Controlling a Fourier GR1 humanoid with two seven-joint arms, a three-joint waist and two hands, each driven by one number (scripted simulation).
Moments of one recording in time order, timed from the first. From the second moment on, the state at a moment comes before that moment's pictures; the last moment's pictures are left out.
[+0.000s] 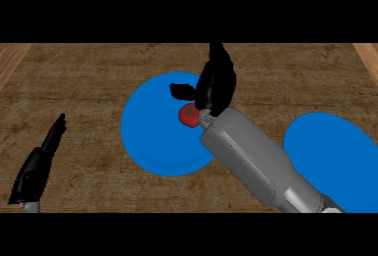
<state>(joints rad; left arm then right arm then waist) 0.06 0.32 0.05 -1.47 -0.16 0.05 -0.13 -0.92 -0.01 0.51 -1.01 0.79 -0.81 1.05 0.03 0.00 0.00</state>
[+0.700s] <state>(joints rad) 0.13 0.32 0.08 -1.50 -0.16 0.06 -0.15 -0.41 -0.12 0.50 -1.58 0.87 -1.03 0.94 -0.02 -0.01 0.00</state>
